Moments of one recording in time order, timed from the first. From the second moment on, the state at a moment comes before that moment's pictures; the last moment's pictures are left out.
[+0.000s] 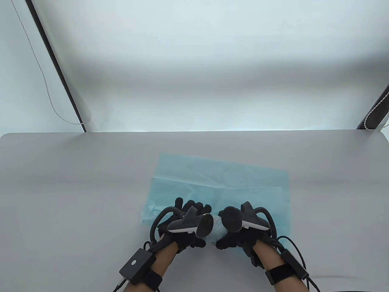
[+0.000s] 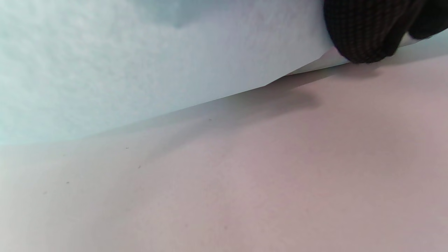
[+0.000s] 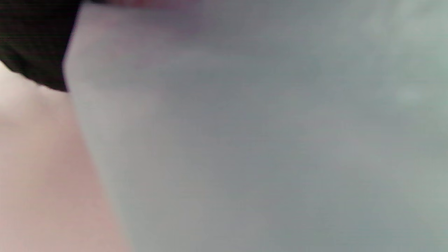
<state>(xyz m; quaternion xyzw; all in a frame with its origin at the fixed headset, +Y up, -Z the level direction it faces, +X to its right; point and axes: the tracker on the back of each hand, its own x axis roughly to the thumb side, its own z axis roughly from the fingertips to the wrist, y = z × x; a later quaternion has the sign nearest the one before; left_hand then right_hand) -0.044 -0.750 -0.350 -0.15 -0.29 -0.12 0.94 0.124 -0.748 -0.356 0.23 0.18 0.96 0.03</state>
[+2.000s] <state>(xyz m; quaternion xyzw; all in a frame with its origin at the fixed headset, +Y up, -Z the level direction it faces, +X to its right) -0.060 -0.754 -0.343 -0.11 -0.27 -0.09 0.95 0.131 -0.755 -0.354 0.21 0.20 0.96 0.02</state>
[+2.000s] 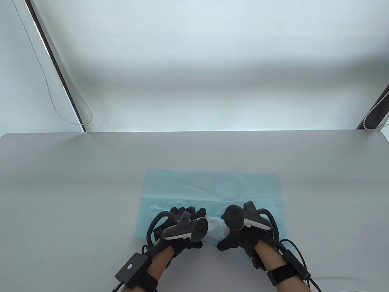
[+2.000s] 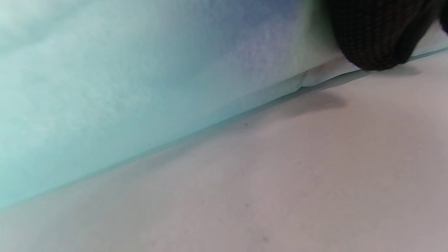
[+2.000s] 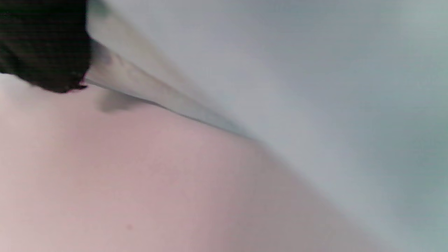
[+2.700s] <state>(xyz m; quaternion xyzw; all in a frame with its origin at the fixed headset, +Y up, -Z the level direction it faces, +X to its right) -0.060 -0.756 -0.344 -0.16 -0.29 -0.07 0.94 0.136 -0.757 -0.357 0.24 0.17 0.95 0.07</state>
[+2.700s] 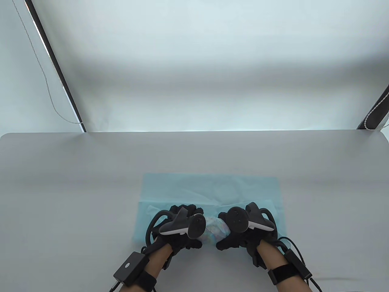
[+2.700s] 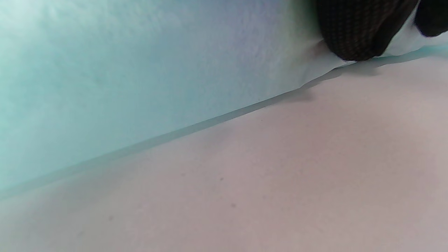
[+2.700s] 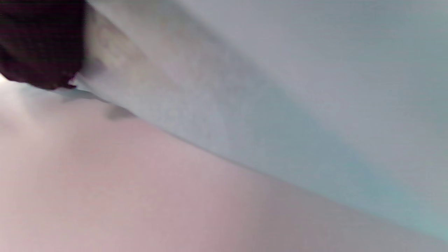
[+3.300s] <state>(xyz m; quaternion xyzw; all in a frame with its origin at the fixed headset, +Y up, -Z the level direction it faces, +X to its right) -0.073 -0.753 -0.359 -0.23 -0.30 0.01 0.93 0.119 -0.755 -0.349 0.29 0.14 0.95 -0.02</state>
